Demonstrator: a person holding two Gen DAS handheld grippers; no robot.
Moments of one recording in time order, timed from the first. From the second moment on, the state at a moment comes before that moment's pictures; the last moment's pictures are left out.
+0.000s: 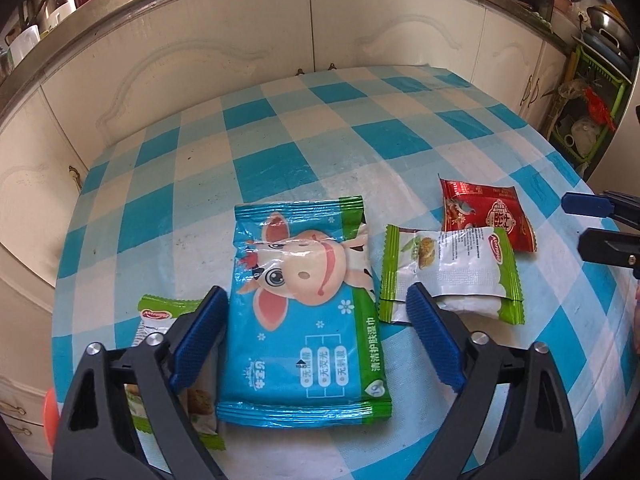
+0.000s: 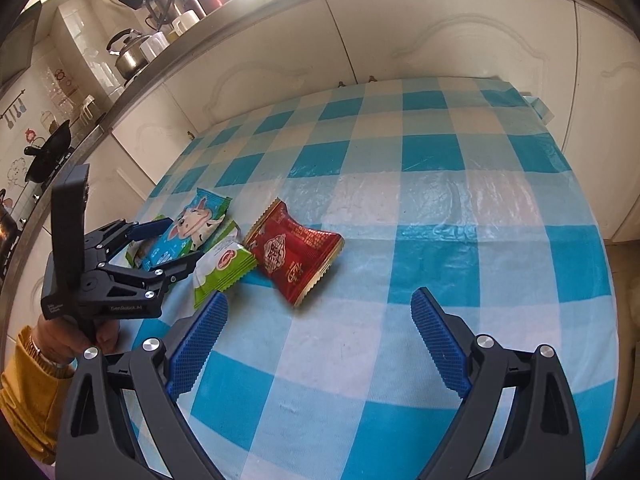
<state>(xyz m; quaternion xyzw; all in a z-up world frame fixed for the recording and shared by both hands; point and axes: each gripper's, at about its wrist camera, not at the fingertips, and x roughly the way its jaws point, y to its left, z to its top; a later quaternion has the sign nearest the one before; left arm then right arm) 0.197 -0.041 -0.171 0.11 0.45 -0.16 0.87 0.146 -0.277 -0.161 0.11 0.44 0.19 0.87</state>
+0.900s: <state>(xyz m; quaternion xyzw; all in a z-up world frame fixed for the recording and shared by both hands) 0.174 -0.011 -0.163 -0.01 0.45 -0.13 0.89 0.193 -0.222 -0.171 -0.04 0.43 0.21 0.88</state>
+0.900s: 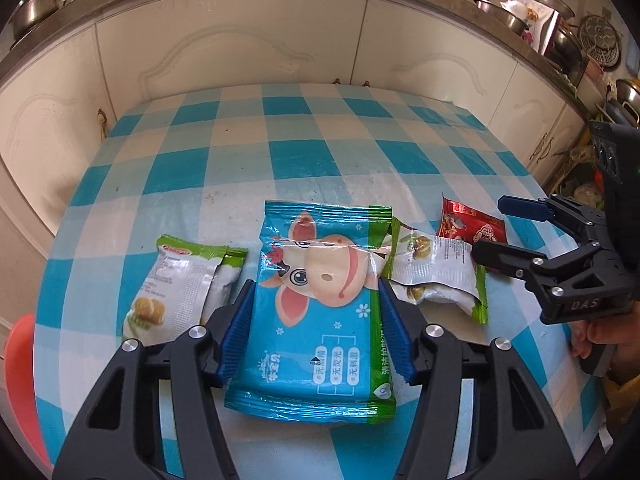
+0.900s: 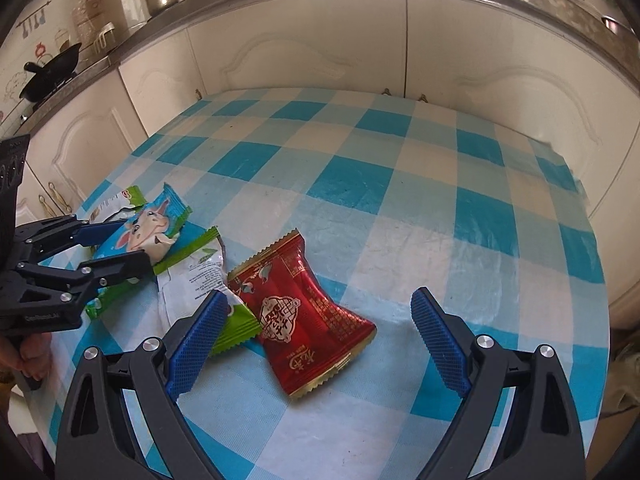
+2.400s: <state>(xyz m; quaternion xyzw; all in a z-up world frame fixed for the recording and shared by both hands) 0.138 0.015 -0.151 -0.06 0.45 -0.13 0.88 0.182 -0.215 -0.179 -0.10 0.44 0.21 0.87</state>
